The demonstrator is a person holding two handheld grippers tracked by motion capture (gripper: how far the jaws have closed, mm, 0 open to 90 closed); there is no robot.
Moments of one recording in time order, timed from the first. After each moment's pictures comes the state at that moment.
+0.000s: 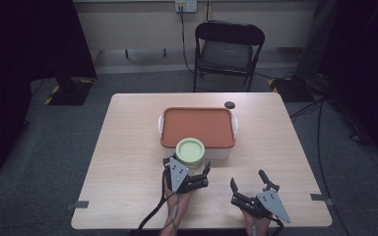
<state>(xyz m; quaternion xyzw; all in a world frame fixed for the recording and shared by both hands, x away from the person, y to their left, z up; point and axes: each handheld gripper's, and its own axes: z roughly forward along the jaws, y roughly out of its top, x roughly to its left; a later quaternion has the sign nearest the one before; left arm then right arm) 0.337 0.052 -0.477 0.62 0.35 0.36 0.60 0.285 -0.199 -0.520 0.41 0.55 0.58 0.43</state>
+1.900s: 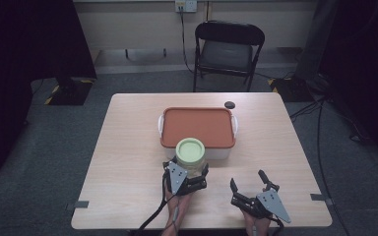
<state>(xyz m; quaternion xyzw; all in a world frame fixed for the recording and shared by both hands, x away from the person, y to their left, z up) 0.341 0.053 -0.503 0.61 0.36 0.36 0.60 0.285 -0.199 -0.520 0.41 0.56 0.58 0.43</state>
